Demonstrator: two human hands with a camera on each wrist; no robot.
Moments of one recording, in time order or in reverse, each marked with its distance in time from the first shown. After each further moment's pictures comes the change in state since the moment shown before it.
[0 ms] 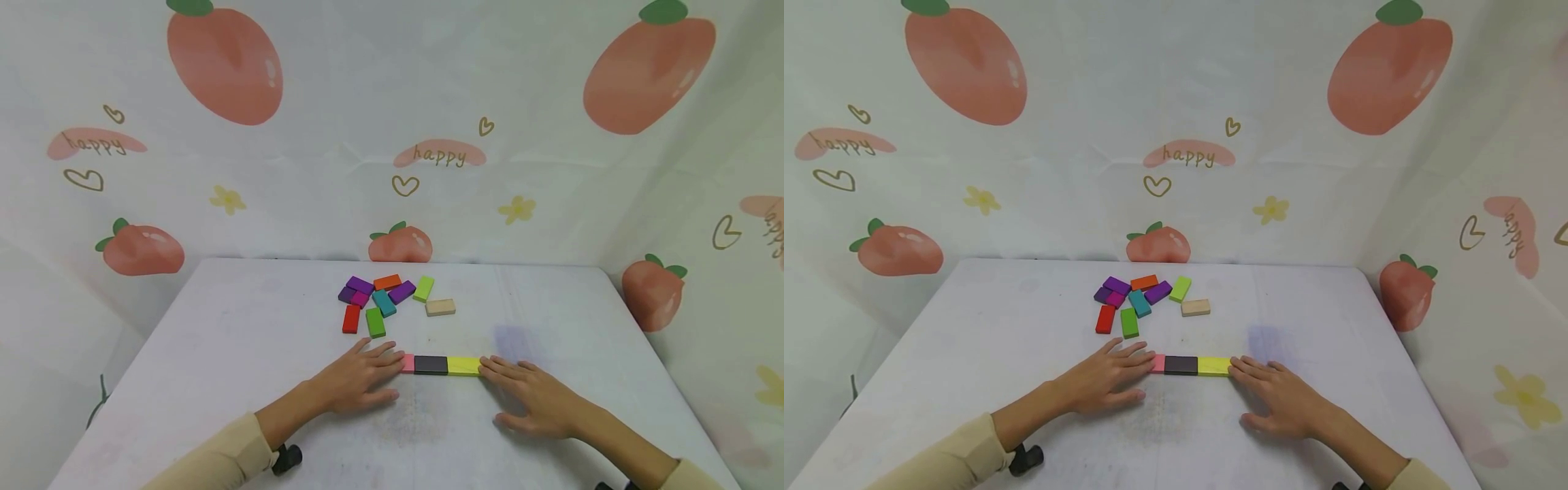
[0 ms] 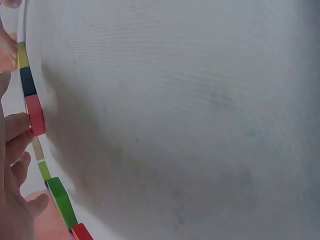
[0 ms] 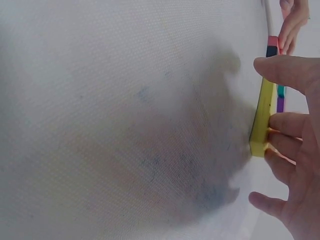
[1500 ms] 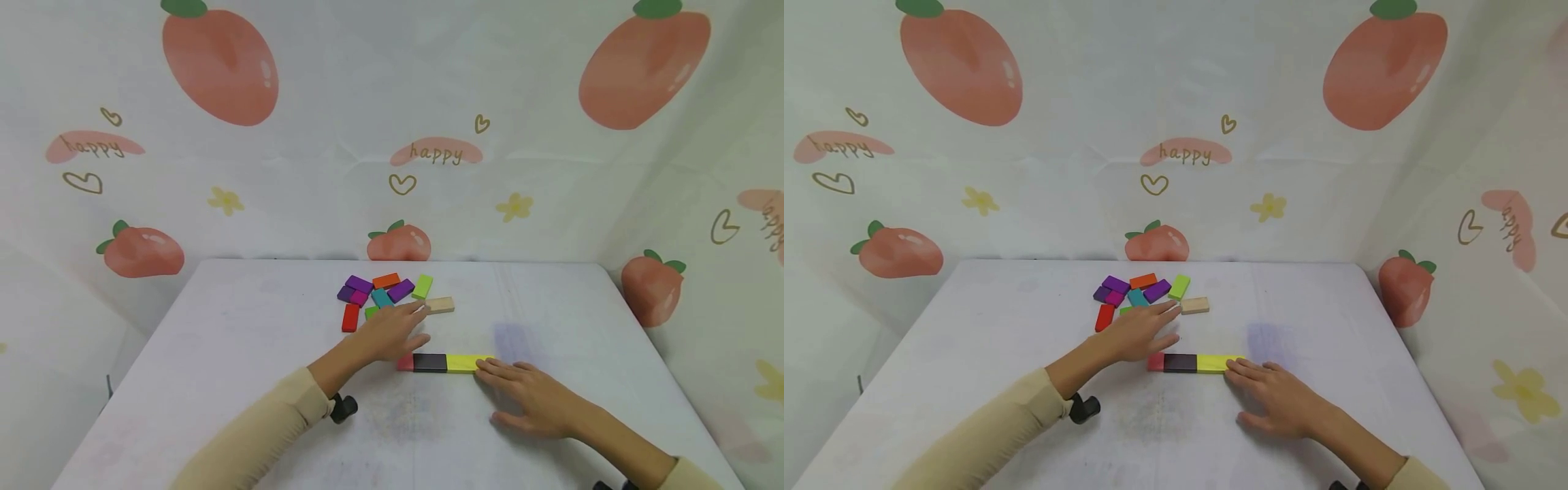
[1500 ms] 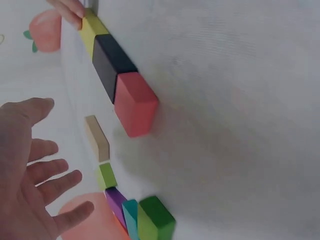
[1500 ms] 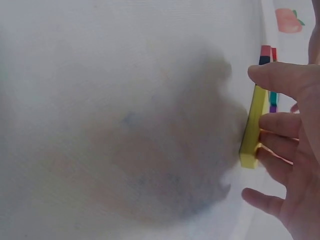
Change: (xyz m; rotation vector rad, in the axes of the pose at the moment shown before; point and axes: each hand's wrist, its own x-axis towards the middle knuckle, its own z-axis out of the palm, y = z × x) left_hand 0.088 0.010 -0.044 0.008 0.001 -0.205; right_hand 0.002 -0.006 -0.003 0.007 -0.018 -0.008
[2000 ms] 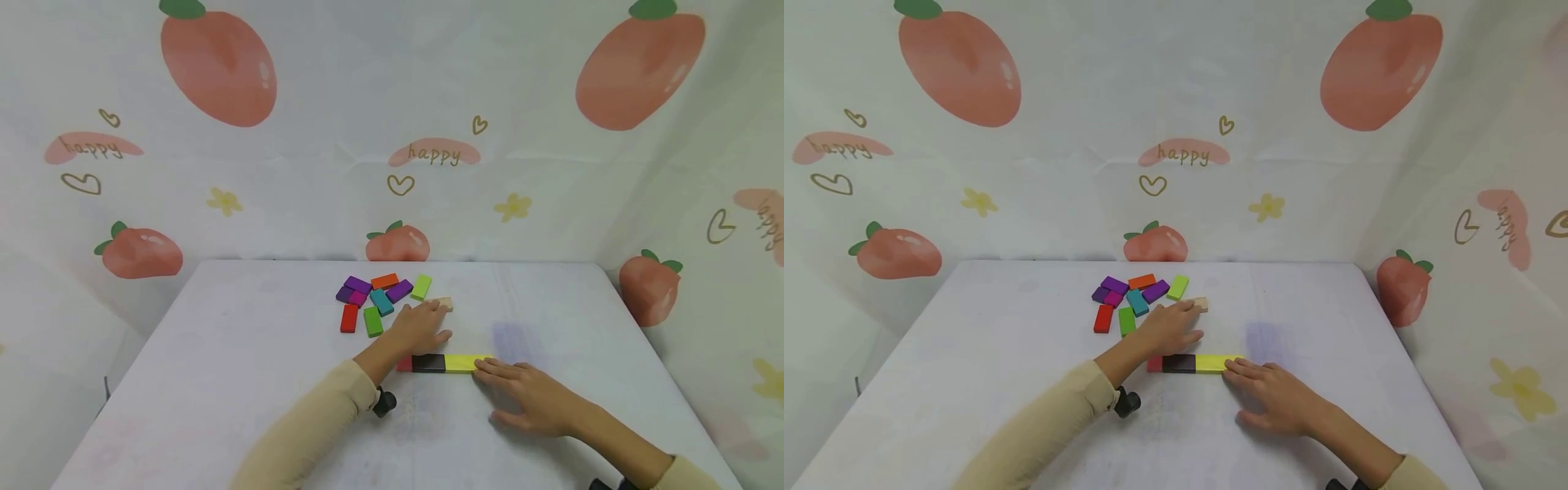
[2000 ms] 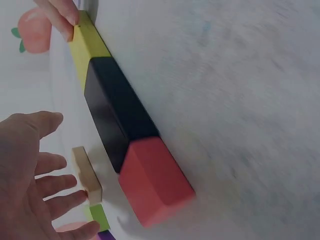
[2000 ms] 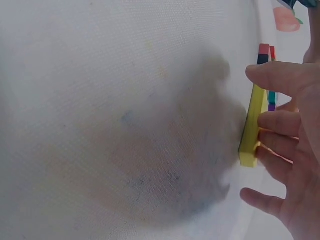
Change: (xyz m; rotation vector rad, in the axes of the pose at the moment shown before) left_hand 0.051 0.030 0.021 0.000 -0.059 -0.177; right_hand 0.000 0.002 0.000 0.007 0.010 -0.014
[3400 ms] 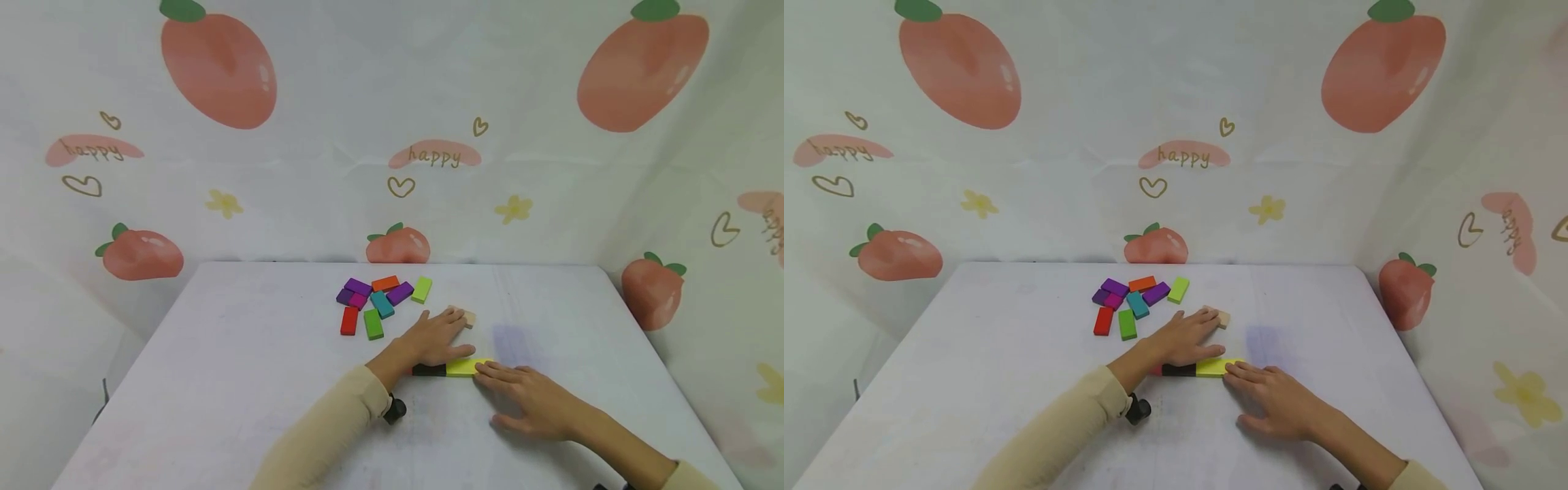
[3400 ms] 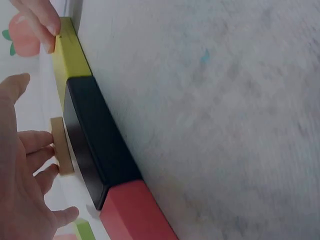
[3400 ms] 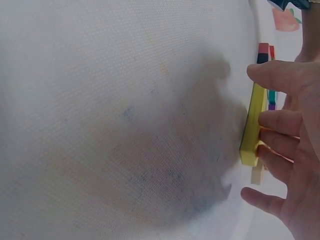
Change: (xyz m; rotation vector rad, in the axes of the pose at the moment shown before) left_hand 0.008 0.013 0.011 -0.088 -0.080 0.146; right_hand 0.001 0.001 -0.001 0.002 0.026 -0.027
